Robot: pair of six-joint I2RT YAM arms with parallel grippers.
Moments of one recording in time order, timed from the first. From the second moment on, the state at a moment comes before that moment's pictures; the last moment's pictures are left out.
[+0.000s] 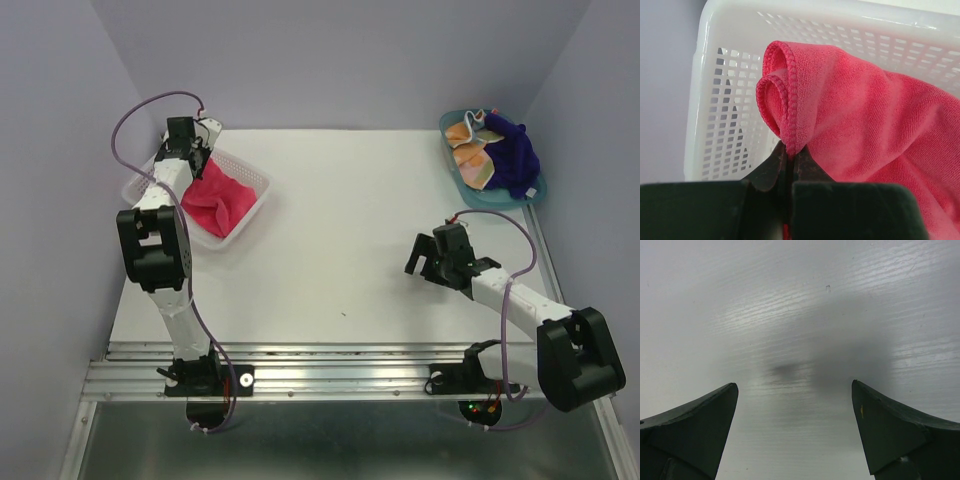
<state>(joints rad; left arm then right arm) 0.08 1.96 1.62 -0.39 -0.10 0.54 0.32 1.19 0.54 -0.25 0.15 0.61</state>
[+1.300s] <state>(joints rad) -0.07 1.28 1.48 -0.34 0.09 0.59 0.32 1.15 0.54 -0.26 0.19 0.61</state>
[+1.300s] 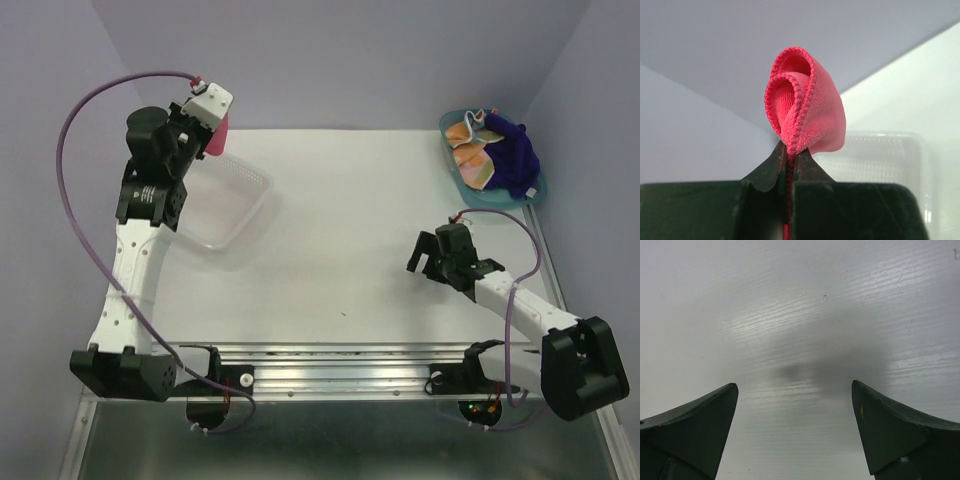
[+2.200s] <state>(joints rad) -0.19 1.47 1.38 -0.43 0.06 0.52 0.32 1.13 0.52 -0.23 0.12 0.61</state>
